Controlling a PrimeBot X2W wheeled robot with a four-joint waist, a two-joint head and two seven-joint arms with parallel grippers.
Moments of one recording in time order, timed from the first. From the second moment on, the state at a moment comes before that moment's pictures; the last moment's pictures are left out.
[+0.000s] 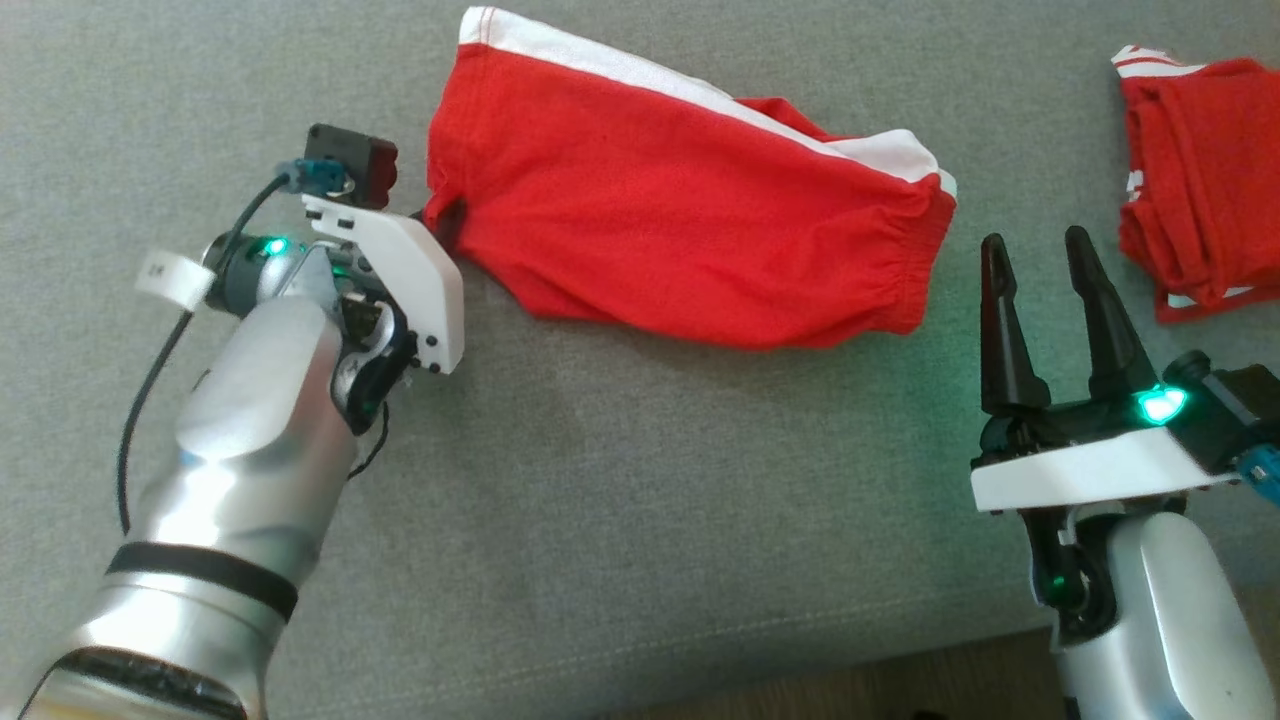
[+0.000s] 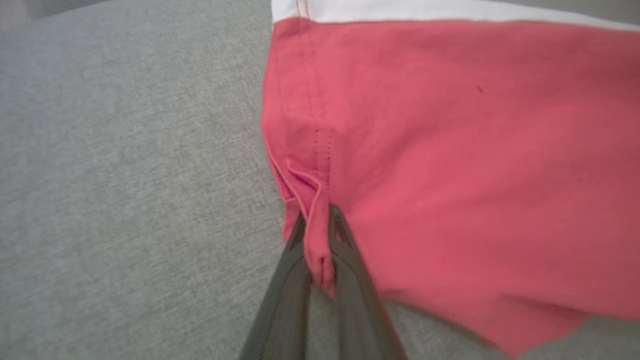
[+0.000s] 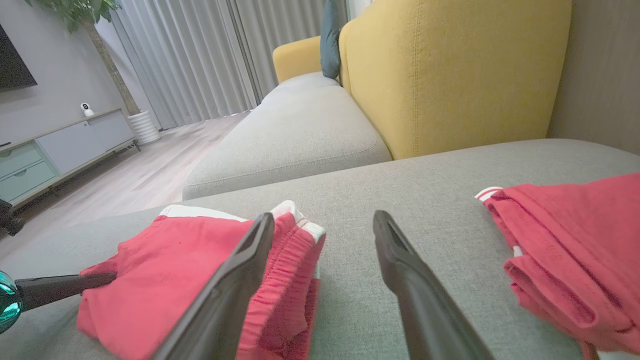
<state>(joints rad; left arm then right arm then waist) -0.82 0.16 -0.54 0.84 -0.43 -0.11 0.15 -0.17 -0.05 0.06 0.05 0.26 0.13 -0.14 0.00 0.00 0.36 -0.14</state>
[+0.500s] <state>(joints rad) -0.48 0.21 -0.49 0.68 -0.51 -0.03 0.01 -0.12 -0.05 0.06 0.05 0.26 0.13 -0.13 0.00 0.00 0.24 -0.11</state>
